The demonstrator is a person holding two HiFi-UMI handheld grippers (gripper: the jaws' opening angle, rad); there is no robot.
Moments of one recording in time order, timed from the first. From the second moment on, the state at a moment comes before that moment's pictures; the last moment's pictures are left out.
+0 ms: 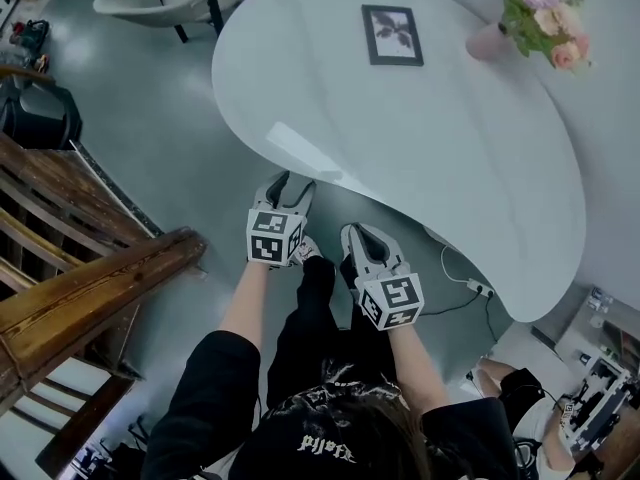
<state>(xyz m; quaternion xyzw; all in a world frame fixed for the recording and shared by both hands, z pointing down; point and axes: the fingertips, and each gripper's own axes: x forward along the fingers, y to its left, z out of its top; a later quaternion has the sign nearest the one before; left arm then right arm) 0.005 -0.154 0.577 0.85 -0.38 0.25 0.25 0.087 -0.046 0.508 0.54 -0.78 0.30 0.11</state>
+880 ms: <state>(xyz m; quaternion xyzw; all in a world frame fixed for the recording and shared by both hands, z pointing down) 0.009 -0.088 0.482 0.85 -0.42 0.22 0.23 0.115 -0.049 0.443 0.54 -0.80 0.25 0.08</state>
